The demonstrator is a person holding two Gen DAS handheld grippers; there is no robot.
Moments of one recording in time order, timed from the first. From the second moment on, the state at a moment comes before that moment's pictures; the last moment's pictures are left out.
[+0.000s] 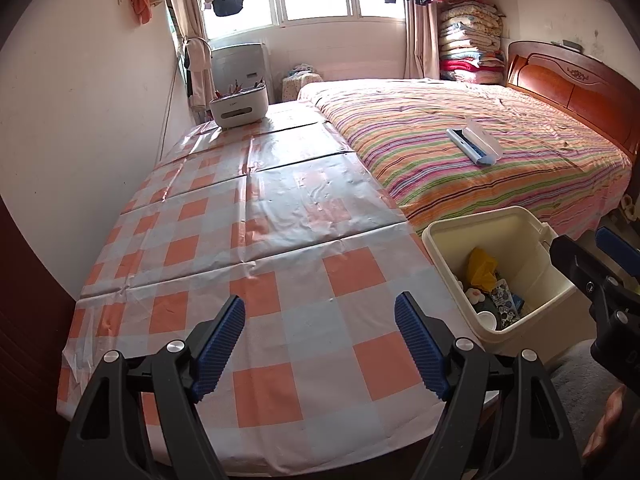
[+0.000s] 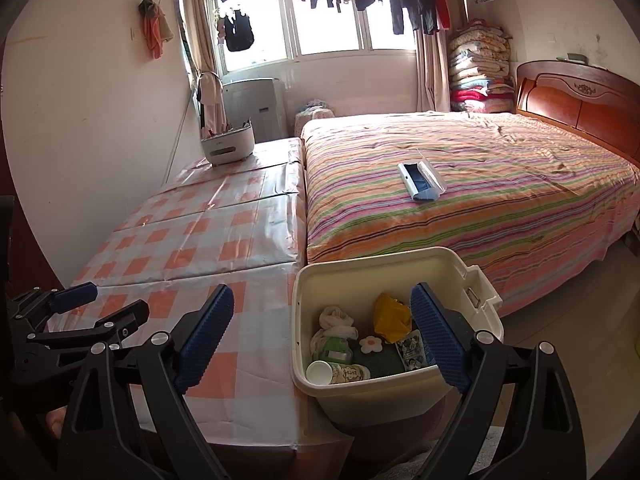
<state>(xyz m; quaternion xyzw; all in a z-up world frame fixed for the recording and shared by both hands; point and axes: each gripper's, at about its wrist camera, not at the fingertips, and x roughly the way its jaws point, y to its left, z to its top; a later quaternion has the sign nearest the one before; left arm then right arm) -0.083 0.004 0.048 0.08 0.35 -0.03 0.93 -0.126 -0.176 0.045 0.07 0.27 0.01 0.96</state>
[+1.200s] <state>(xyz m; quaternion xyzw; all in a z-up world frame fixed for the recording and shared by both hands) -0.083 -0.024 0.042 0.10 0.34 -0.11 0.93 -0.108 -0.183 0.028 0.08 0.29 0.01 0.95</state>
